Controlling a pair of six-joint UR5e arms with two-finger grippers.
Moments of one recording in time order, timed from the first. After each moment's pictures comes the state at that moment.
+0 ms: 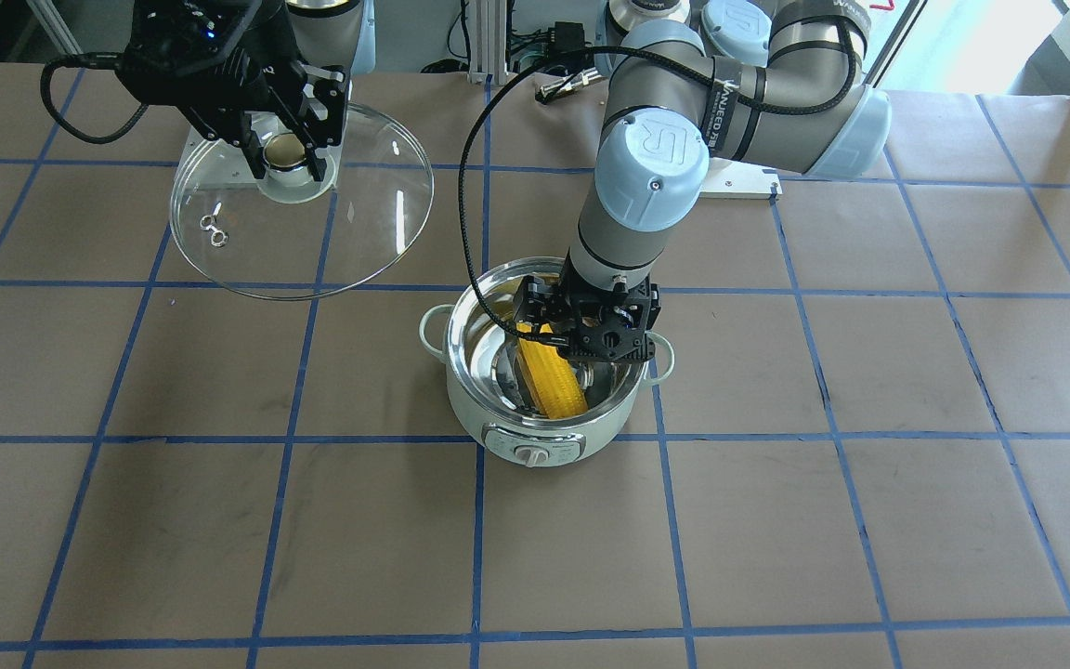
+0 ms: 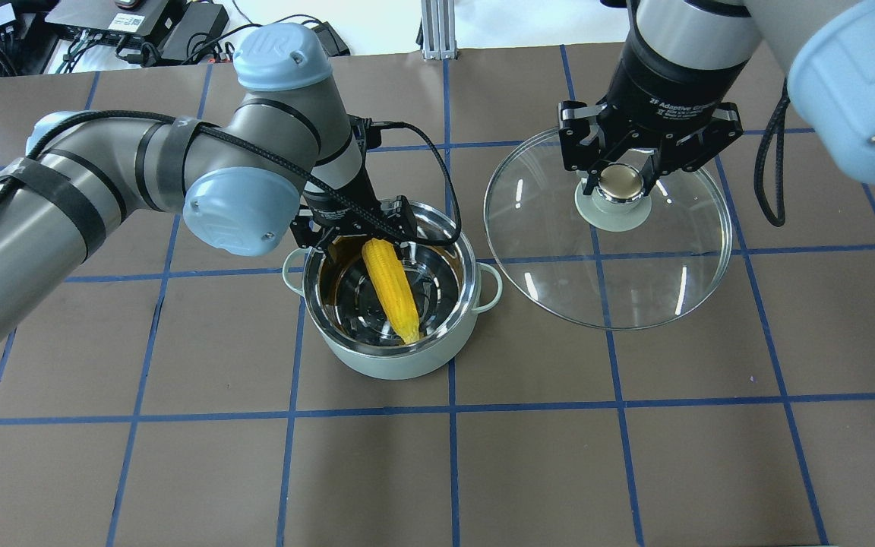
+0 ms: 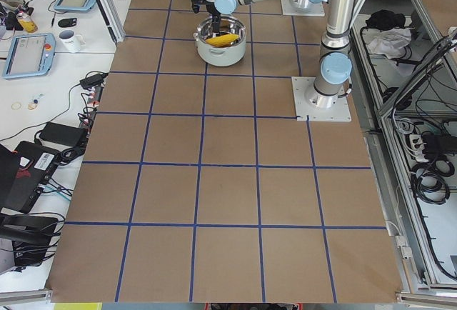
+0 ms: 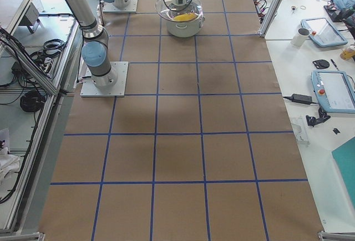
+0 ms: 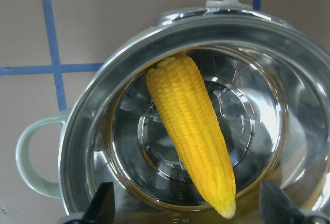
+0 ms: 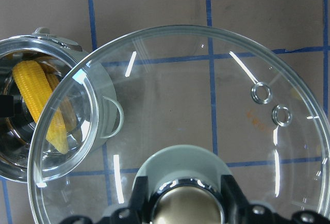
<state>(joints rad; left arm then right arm) -1.79 -1.80 -1.70 -1.30 1.49 -0.19 1.72 -1.63 1.51 -1.49 -1.55 0.21</state>
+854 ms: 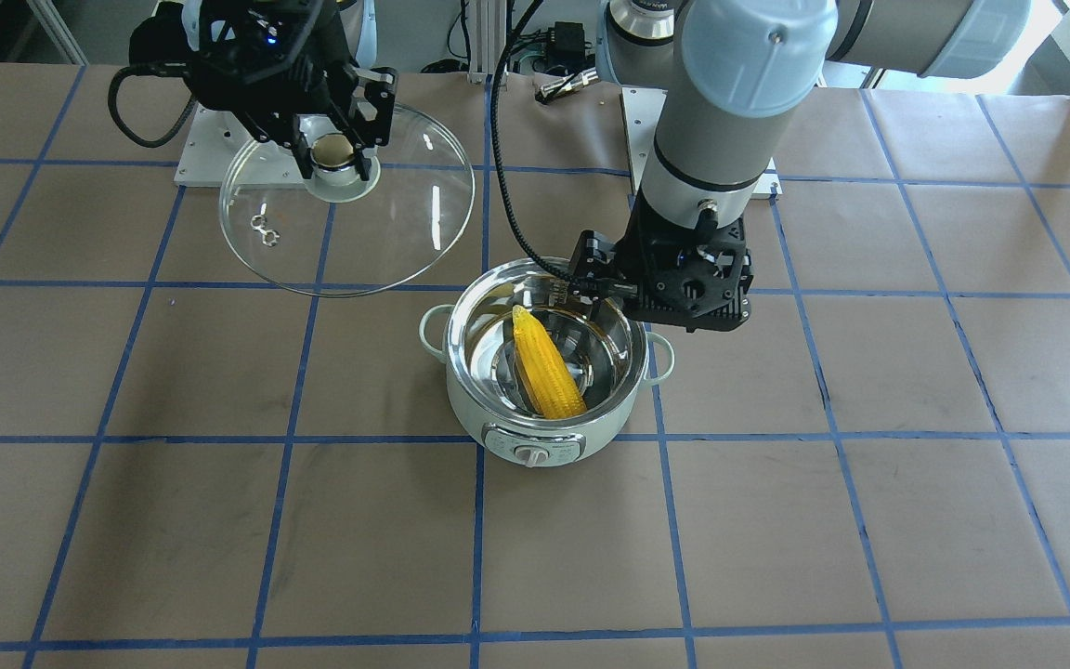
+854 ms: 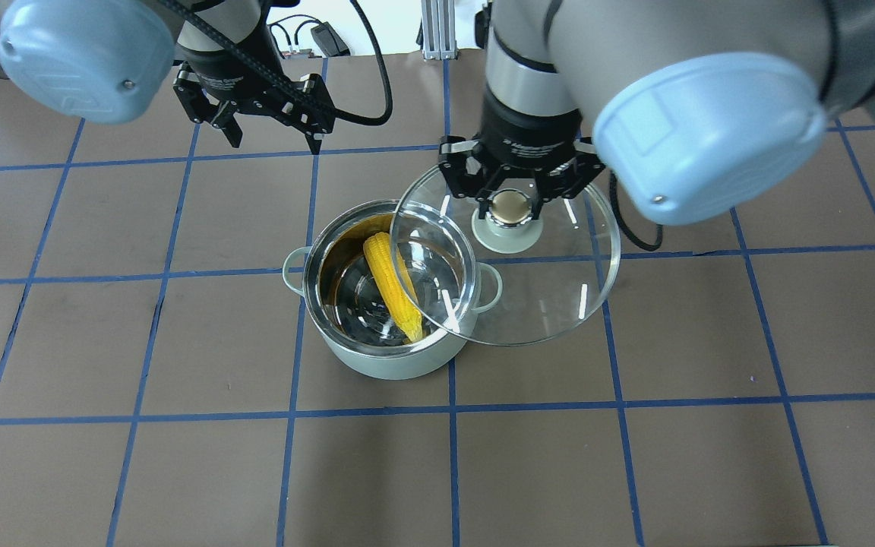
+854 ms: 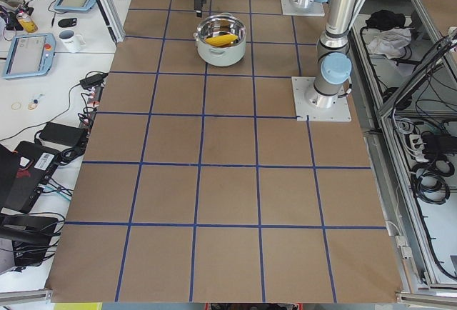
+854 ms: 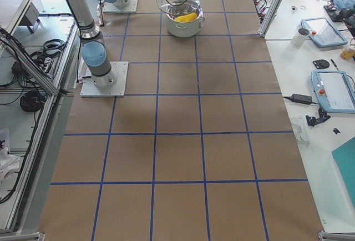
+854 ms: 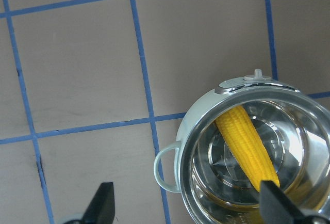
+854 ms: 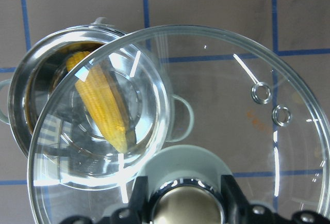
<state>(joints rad) -1.69 -1.73 -1.42 -1.50 1.61 0.01 1.91 -1.53 1.49 -1.59 -1.54 0.39</state>
